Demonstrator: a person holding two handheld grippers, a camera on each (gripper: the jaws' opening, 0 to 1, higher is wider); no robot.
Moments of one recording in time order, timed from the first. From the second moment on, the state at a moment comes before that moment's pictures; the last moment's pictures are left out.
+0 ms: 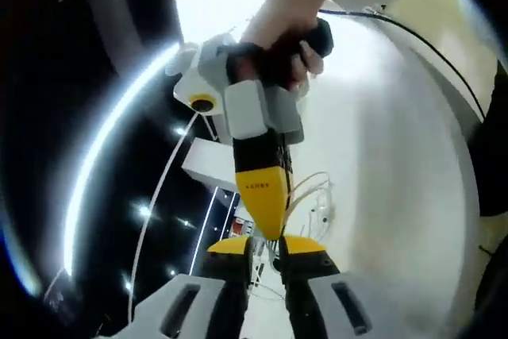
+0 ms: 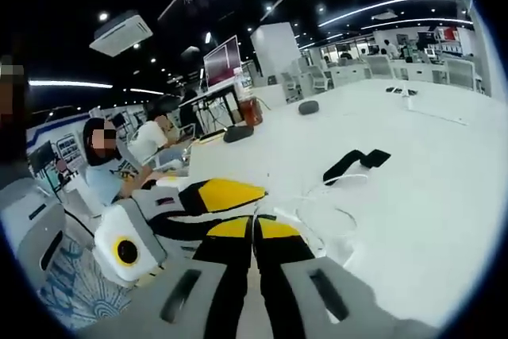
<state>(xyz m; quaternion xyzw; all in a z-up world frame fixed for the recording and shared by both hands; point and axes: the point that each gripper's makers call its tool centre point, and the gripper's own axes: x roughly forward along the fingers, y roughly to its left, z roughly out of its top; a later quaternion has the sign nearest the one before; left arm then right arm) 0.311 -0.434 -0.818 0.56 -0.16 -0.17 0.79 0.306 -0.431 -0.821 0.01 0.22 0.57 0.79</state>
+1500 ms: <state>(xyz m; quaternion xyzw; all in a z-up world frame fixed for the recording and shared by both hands) 0.301 -0.398 -0.809 0.48 -0.18 -0.13 0.85 0.326 -0.419 -0.852 -0.21 0.17 0.61 0.74</state>
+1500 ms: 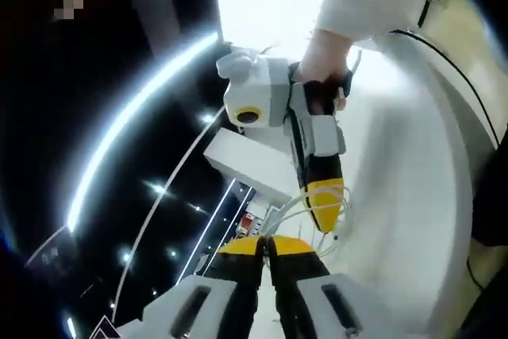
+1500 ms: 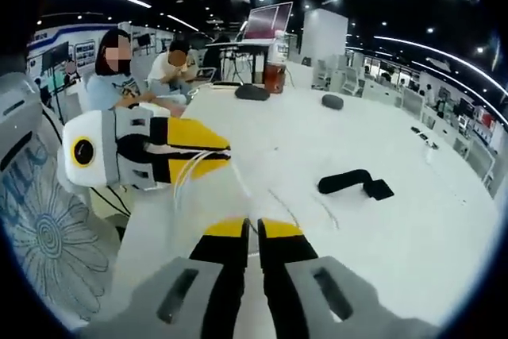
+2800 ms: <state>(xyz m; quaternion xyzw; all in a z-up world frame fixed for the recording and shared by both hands) 0.299 -0.390 -0.805 0.47 -0.20 -0.11 0.85 0.326 -0.404 -0.853 -0.26 0.18 0.61 0.73</state>
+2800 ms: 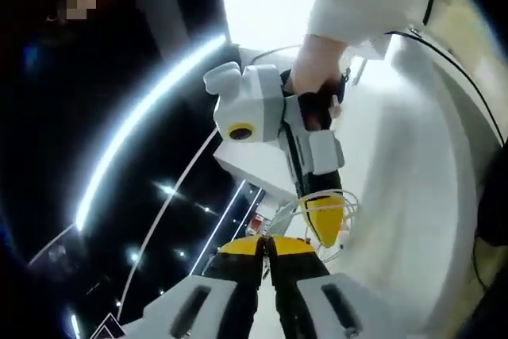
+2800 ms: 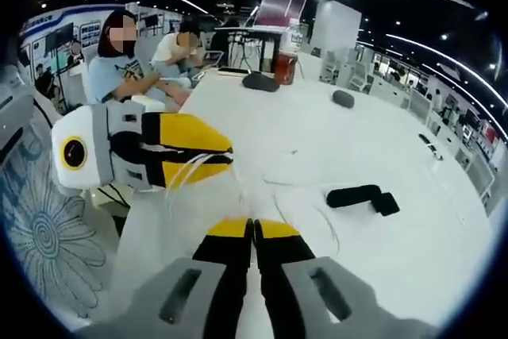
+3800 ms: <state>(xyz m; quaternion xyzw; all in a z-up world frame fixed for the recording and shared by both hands) 0.305 -0.397 -0.801 0.46 -0.19 -0.12 0.86 0.303 -0.413 -0.796 -0.10 0.16 0.63 0.75</state>
